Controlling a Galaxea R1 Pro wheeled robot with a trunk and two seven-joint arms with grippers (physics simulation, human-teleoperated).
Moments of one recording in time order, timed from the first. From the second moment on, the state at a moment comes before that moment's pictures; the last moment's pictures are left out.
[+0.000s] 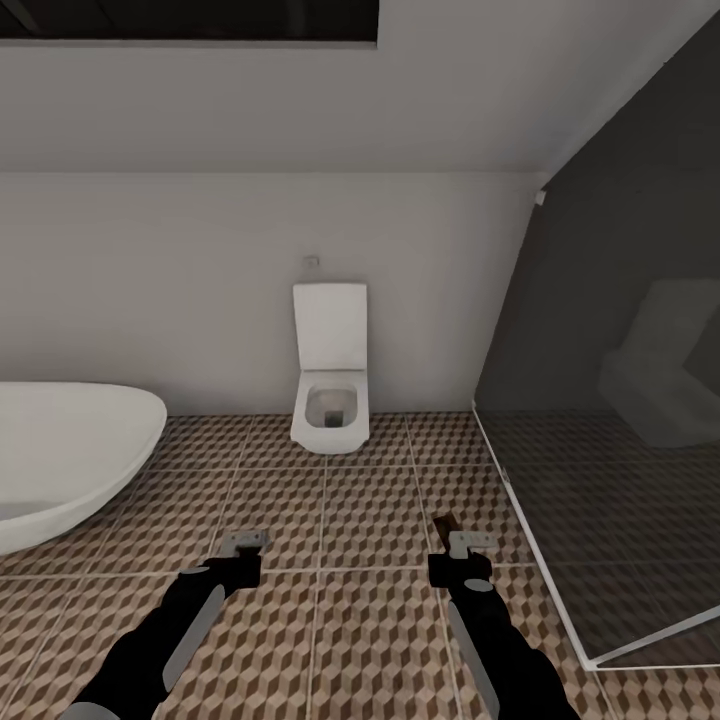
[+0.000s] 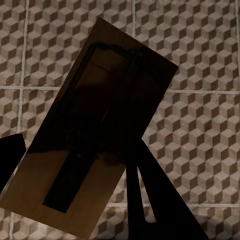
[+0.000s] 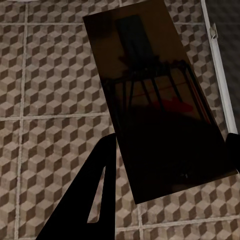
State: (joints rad) left arm -0.43 0.11 -0.24 -1.00 0.36 0.54 0.19; right arm -0.35 0.11 0.14 -1.08 -0.04 0.46 -0.28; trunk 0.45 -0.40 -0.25
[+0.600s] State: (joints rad) left arm -0.43 0.11 -0.24 -0.99 0.36 0.54 0.19; right arm -0.35 0.12 0.14 -1.08 -0.04 0.46 -0.28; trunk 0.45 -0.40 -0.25
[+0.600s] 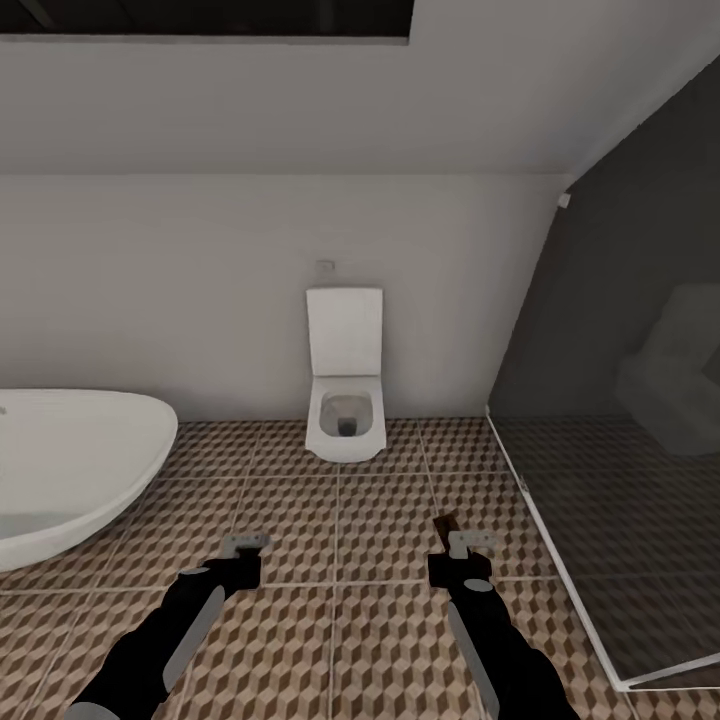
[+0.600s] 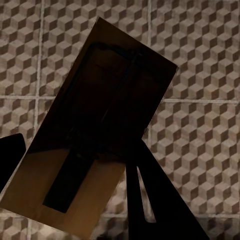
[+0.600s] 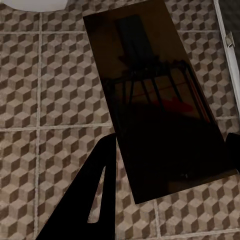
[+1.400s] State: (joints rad) left arm -0.43 0.08 -0.26 -0.98 0.36 0.54 0.19; right arm -0.35 0.12 0.14 -1.08 -0.04 0.46 -0.28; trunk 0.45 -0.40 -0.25
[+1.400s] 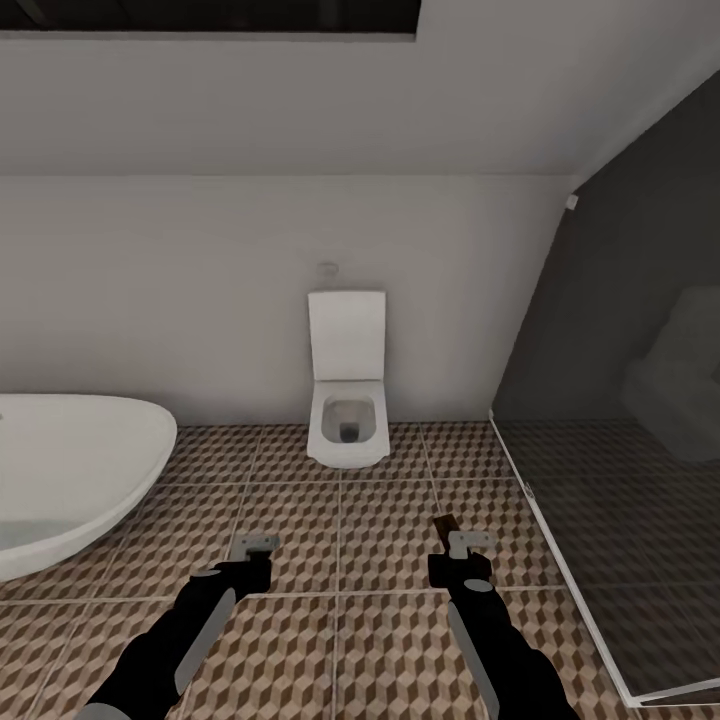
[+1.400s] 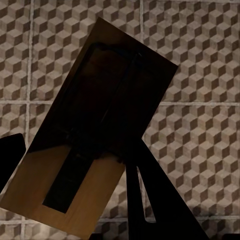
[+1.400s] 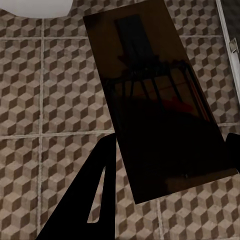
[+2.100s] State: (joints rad) left arm -0.43 0.08 -0.27 -0.98 0.36 0.54 0.19; right arm -0.35 0.12 0.14 -1.08 -0.04 0.46 -0.28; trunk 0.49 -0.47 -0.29
